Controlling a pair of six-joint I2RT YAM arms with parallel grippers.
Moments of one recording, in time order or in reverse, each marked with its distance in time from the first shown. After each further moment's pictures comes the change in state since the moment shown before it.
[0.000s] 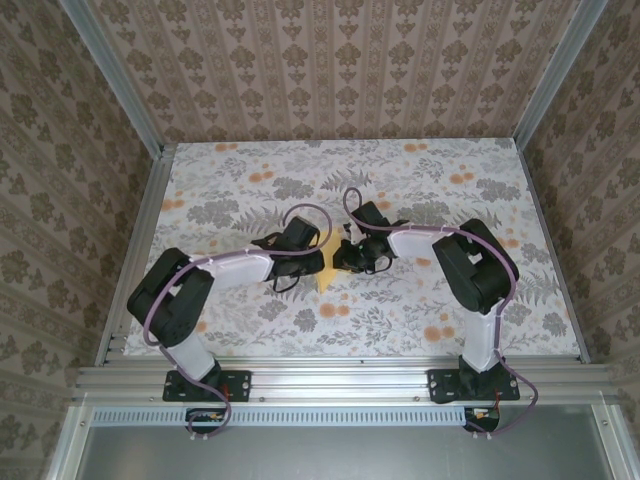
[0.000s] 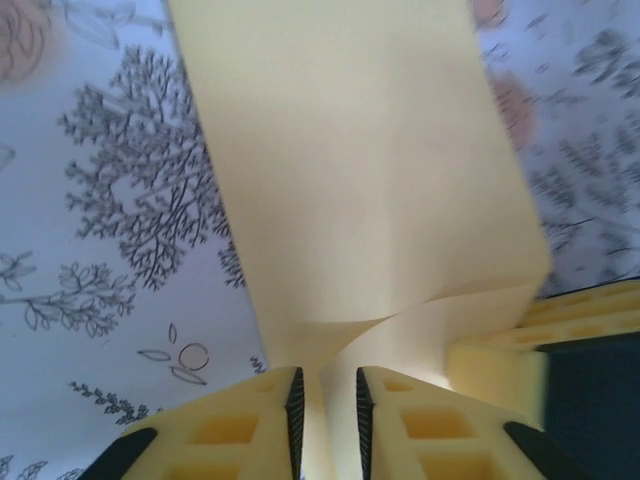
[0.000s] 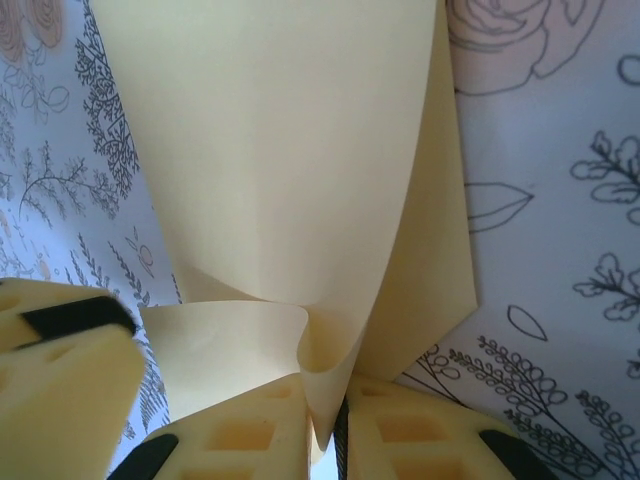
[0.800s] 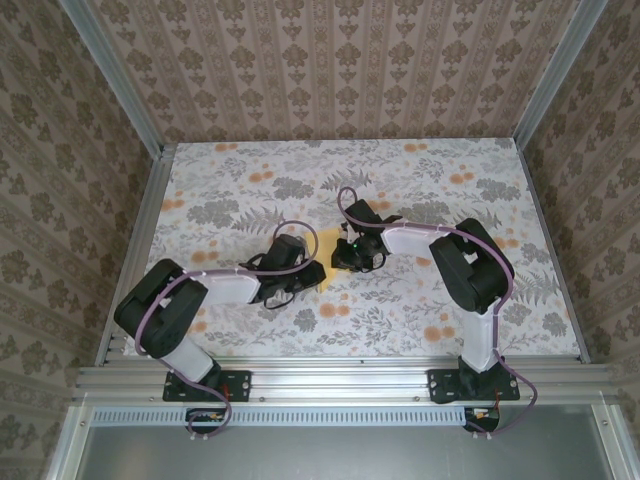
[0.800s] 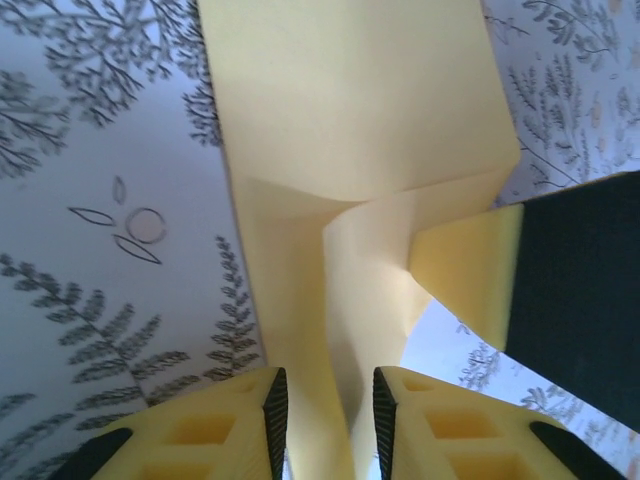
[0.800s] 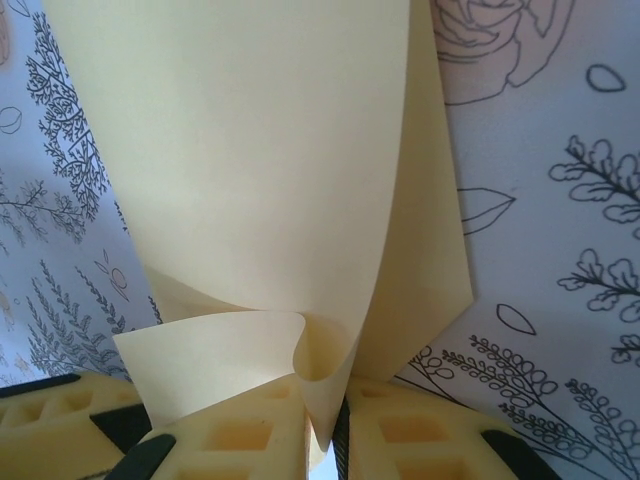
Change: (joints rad) left arm 0.004 -0.079 -0.264 0.329 0.182 -0.159; right arm 0.030 0.019 0.077 -0.121 0.103 0.030
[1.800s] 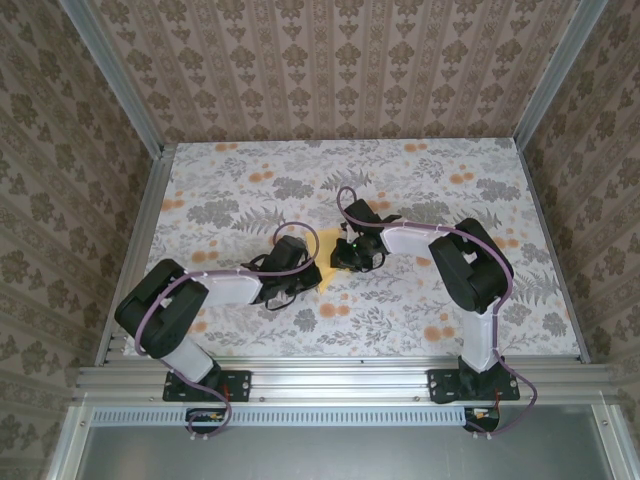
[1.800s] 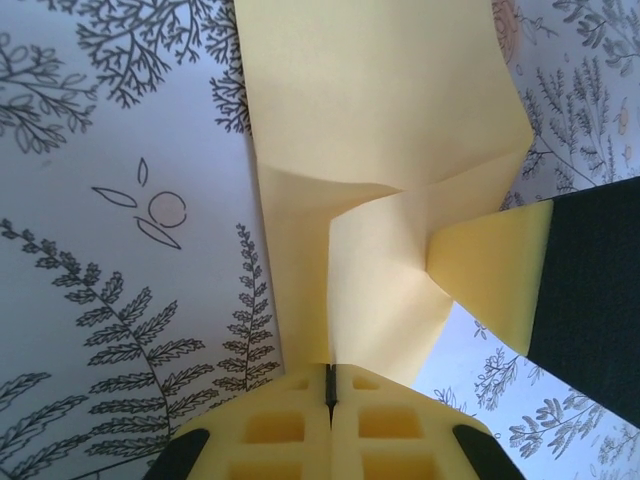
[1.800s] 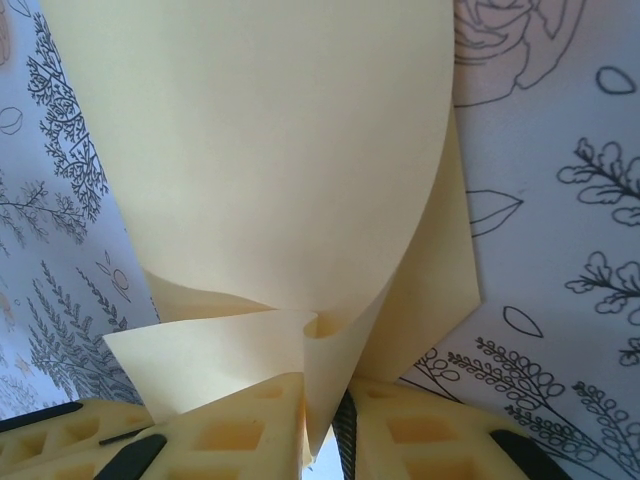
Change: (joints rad) left arm -0.019 0.006 0.011 -0.040 -0.053 -0.029; right arm 0.002 0.006 0.011 -0.011 0.002 0.000
